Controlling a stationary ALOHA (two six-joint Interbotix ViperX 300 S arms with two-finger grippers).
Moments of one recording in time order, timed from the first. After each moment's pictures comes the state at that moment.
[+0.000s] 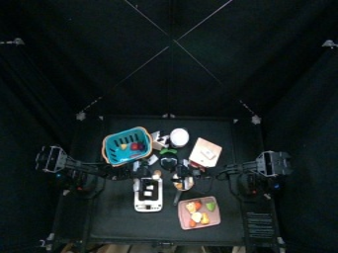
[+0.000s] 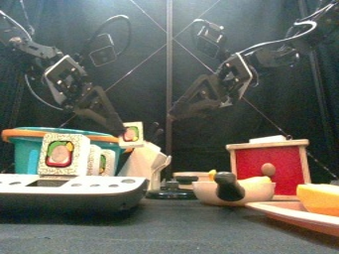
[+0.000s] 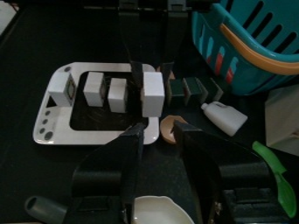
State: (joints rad) left arm -0.05 -0.20 0.97 -0.48 -0.24 0.44; right arm -0.04 -0.05 0.76 -0.16 -0.34 0.04
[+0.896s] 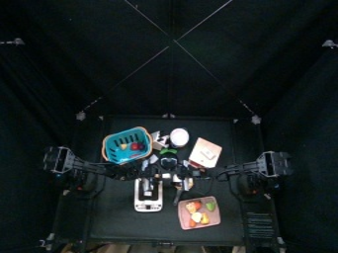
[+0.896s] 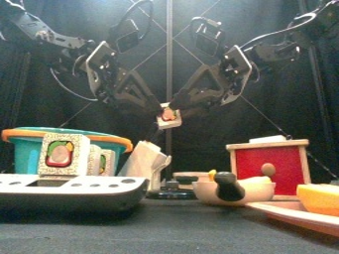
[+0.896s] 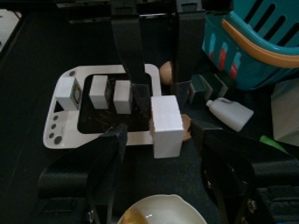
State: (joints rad) left arm -0.05 -0.10 0.82 -0.46 -0.31 0.44; right arm -0.03 -0.06 0.75 -0.09 -0.30 0.04
